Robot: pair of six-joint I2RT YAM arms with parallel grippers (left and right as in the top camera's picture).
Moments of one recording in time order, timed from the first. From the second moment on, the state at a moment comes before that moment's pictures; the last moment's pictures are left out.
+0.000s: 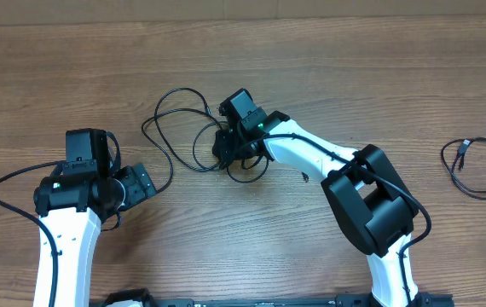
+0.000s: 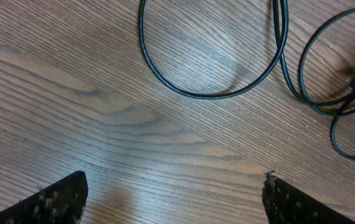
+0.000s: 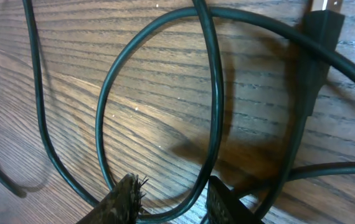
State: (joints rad) left arm 0.11 1.17 0.96 -1.08 0.03 -0.41; right arm 0.66 2.14 1.48 -0.44 -0.27 0.52
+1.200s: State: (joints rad) left arm 0.11 1.17 0.96 -1.08 0.03 -0.38; right arm 0.66 2.15 1.43 -0.36 -0.35 0.64
